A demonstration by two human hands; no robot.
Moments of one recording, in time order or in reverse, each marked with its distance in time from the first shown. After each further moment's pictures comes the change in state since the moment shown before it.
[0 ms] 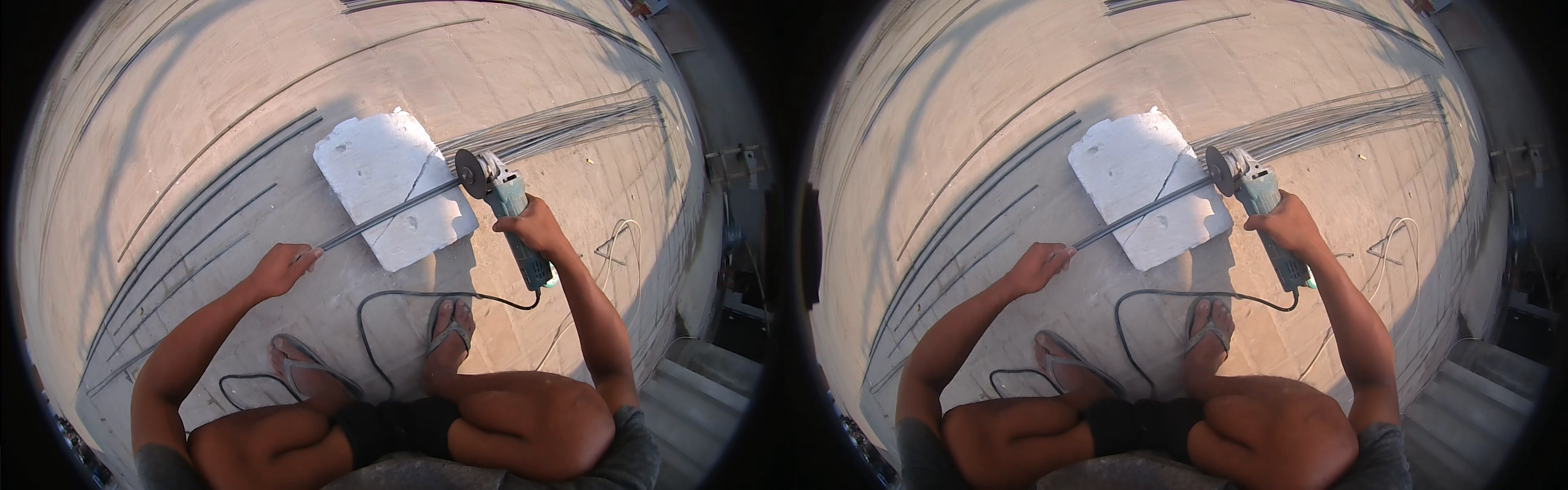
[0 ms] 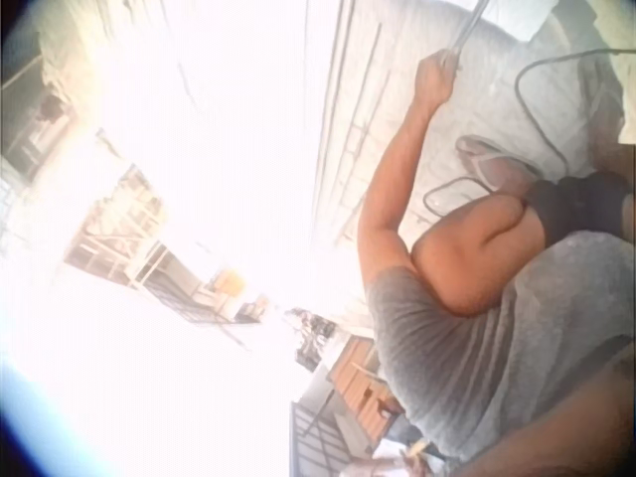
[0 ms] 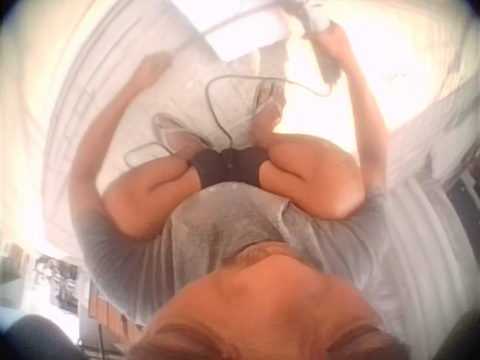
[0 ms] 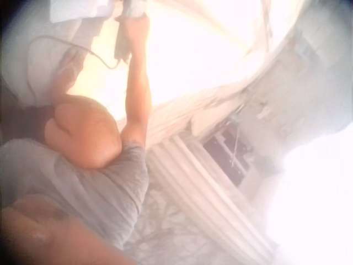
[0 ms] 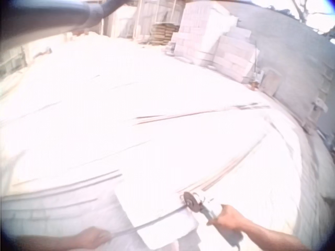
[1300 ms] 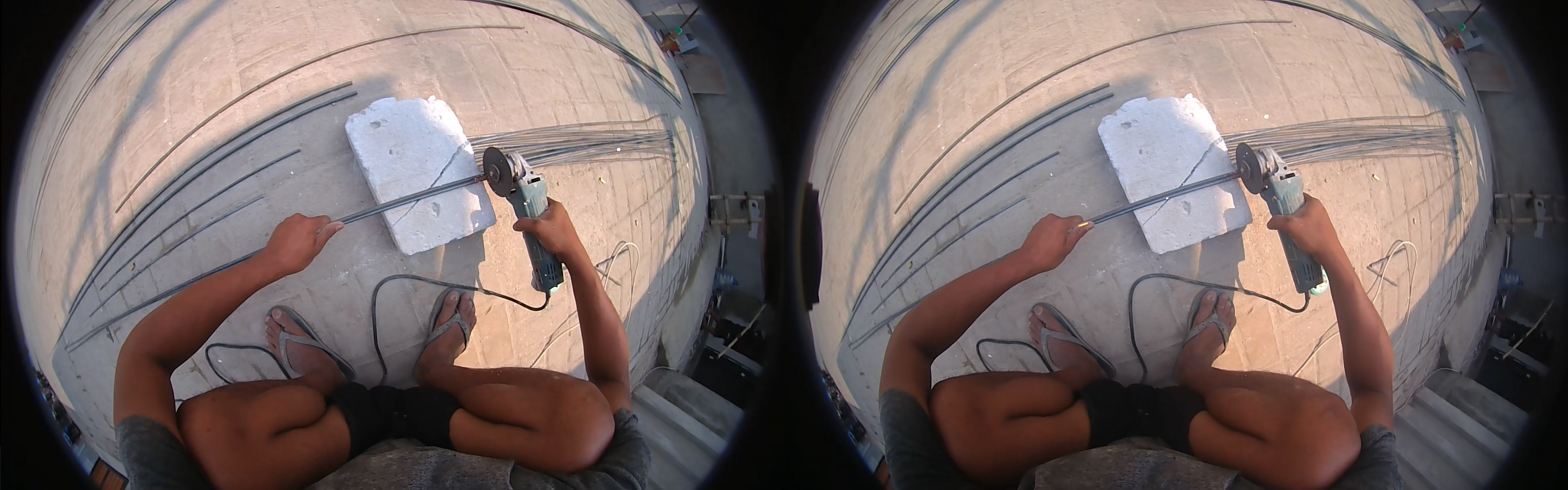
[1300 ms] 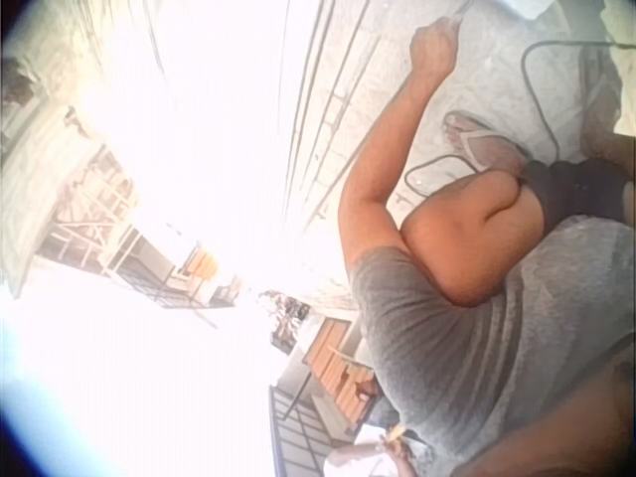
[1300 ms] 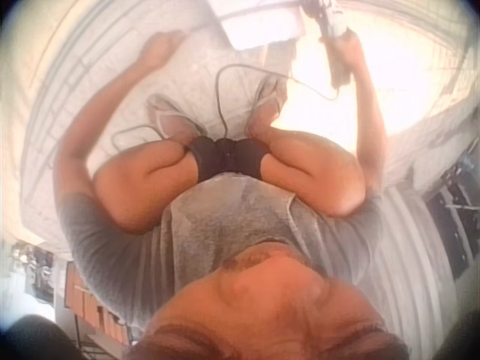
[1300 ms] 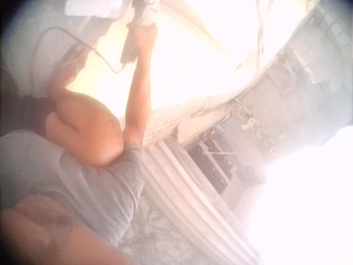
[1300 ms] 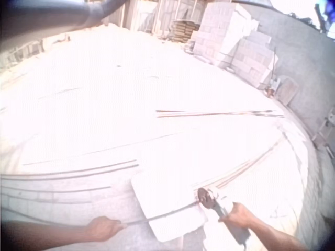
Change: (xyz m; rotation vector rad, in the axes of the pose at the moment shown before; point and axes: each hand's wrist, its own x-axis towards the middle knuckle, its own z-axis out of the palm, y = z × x) left_hand -0.005 0.010 0.018 0.283 0.144 -0.073; right_hand -0.005 -0.014 -0.003 -0.096 -0.026 -0.010
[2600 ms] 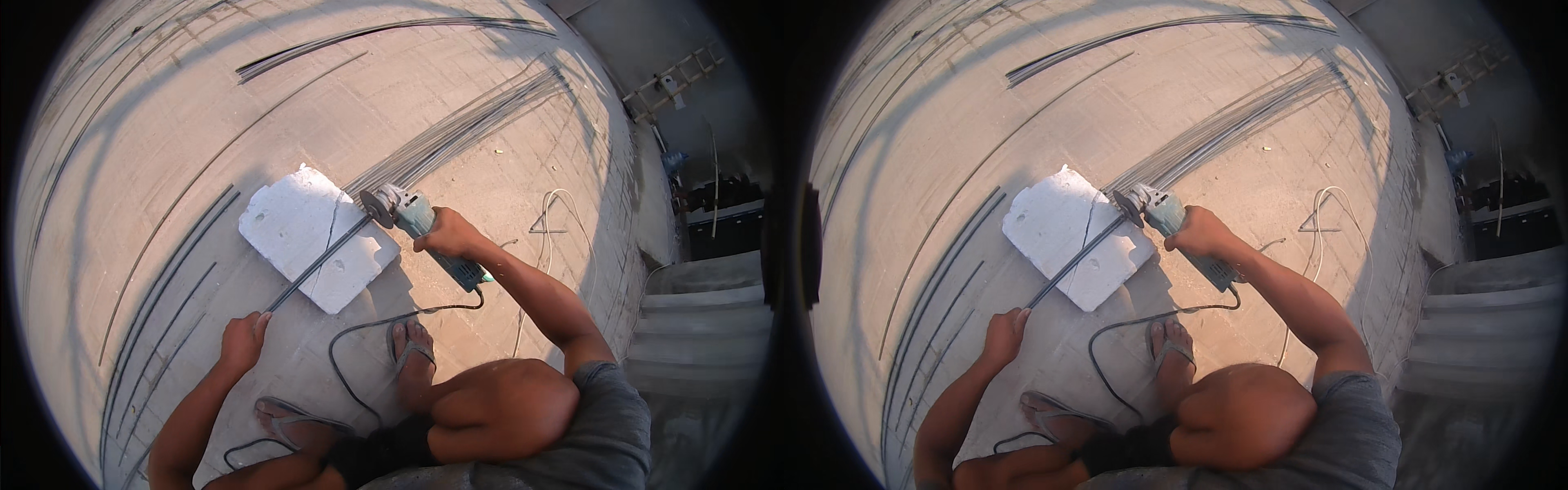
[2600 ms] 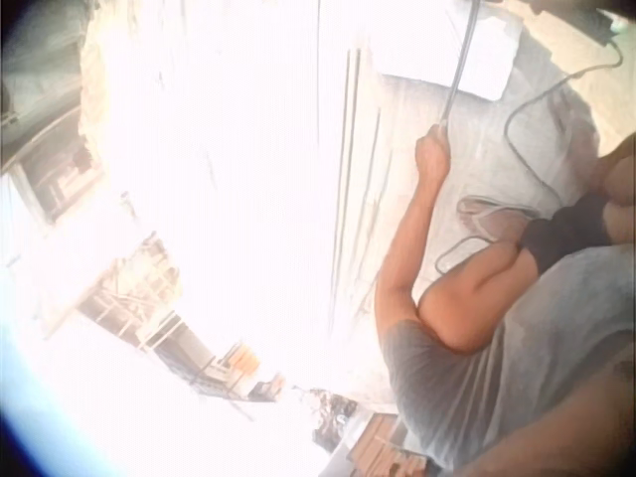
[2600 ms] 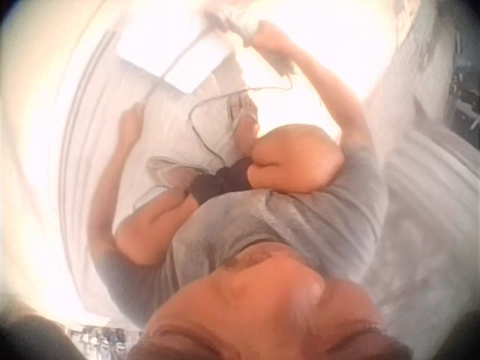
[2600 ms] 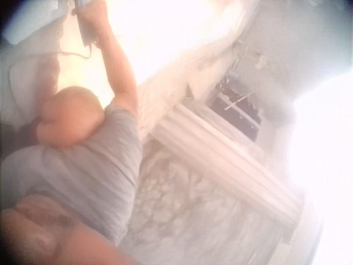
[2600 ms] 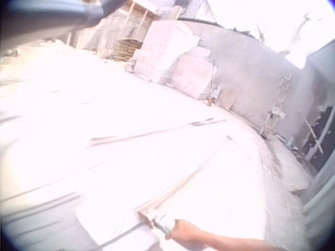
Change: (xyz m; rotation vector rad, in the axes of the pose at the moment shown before) left_hand 0.002 0.000 0.007 -0.040 0.090 0.068; right_hand 0.005 0.024 -0.001 -0.005 0.019 0.024
